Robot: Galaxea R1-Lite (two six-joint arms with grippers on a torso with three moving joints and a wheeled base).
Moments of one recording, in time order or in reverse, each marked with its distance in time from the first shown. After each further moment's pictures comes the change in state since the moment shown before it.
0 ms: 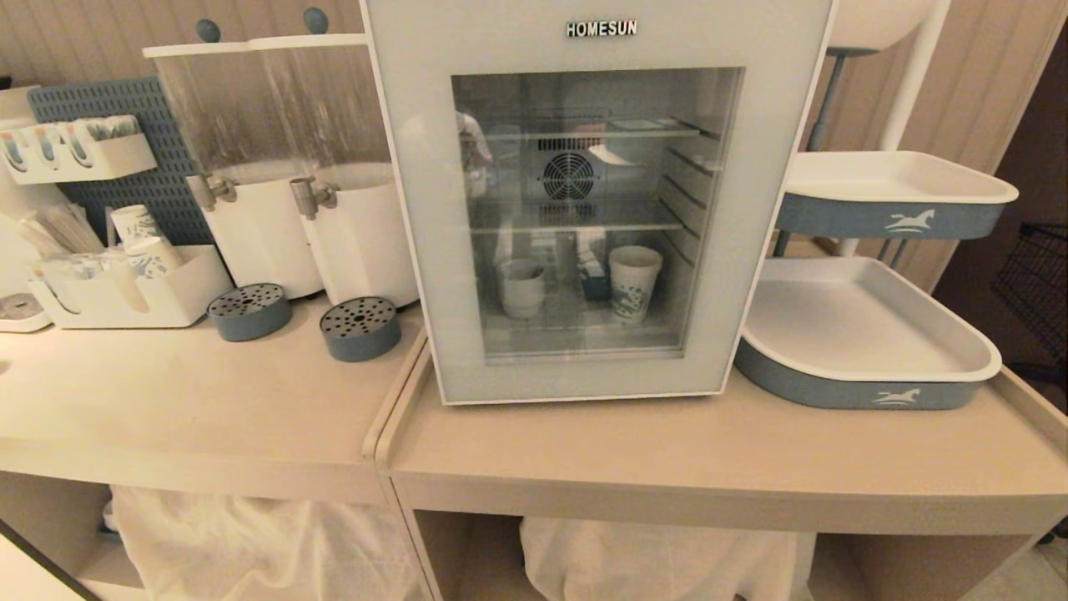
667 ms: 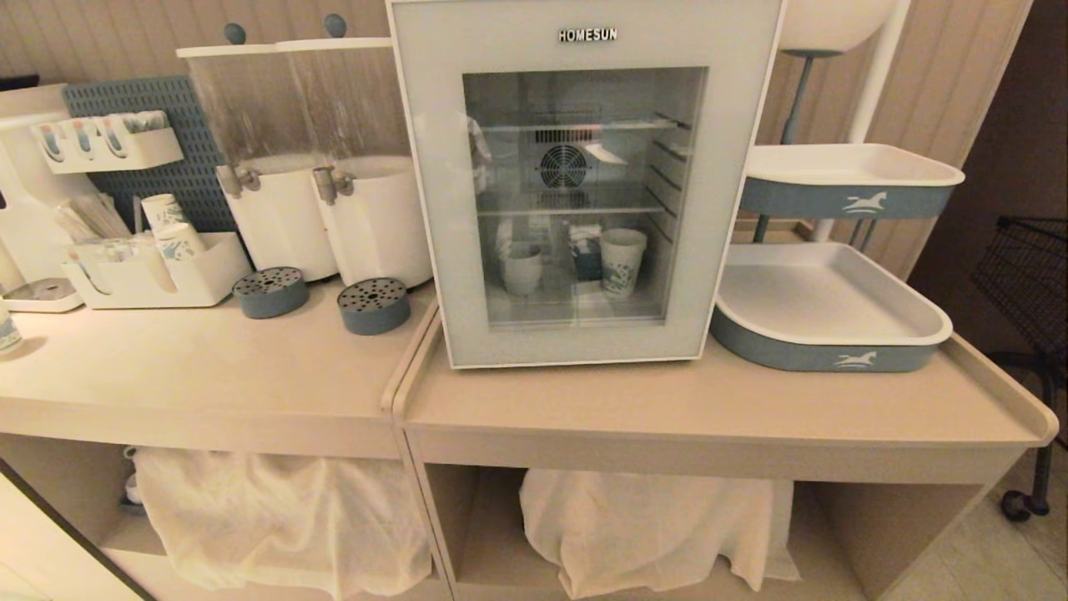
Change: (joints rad) left arm 0.000 0.000 0.000 -0.003 -0.003 -0.012; right arm -0.001 0.000 -0.001 0.000 0.000 0.001
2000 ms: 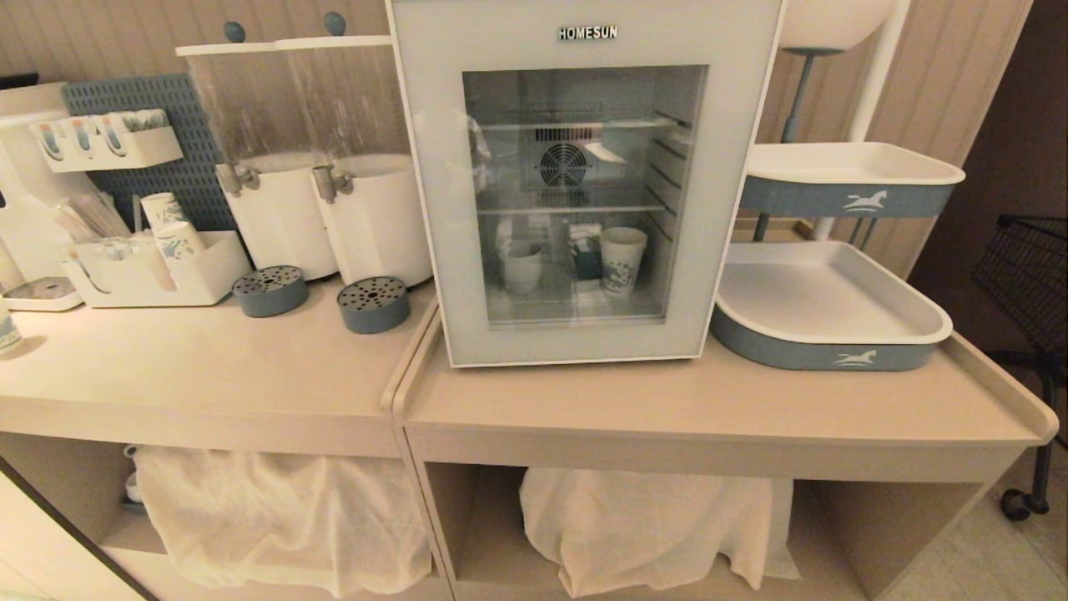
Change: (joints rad) left arm 0.000 0.000 0.001 -0.001 0.002 -0.008; right arm 0.003 0.037 -0.035 -0.063 0.145 0.155
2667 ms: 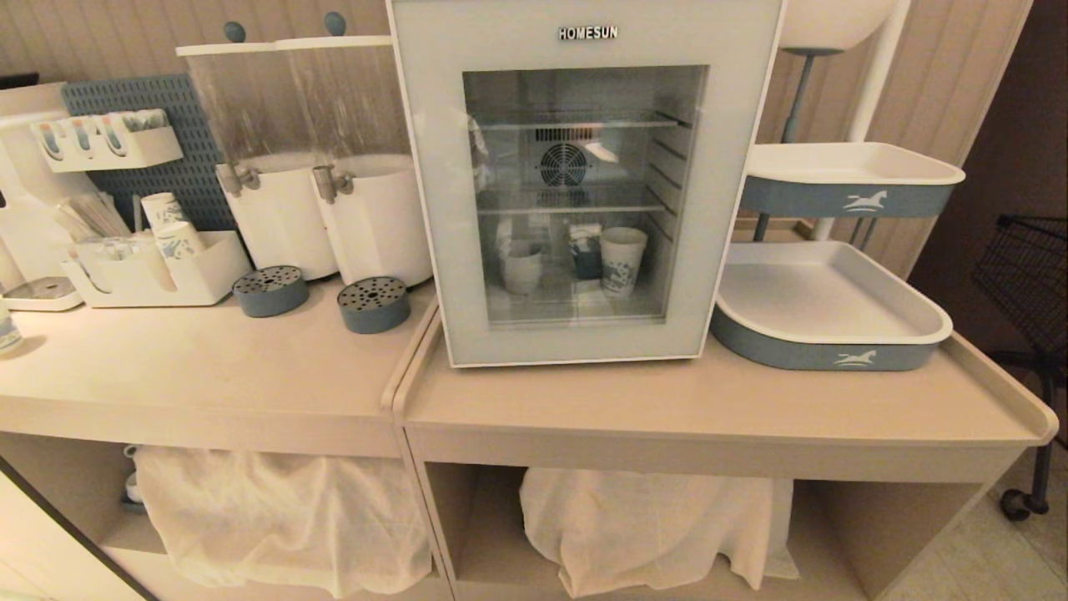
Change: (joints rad) left arm 0.000 0.000 0.000 0.000 0.000 0.000; right arm -0.084 0.243 -0.444 0.407 0.076 0.162
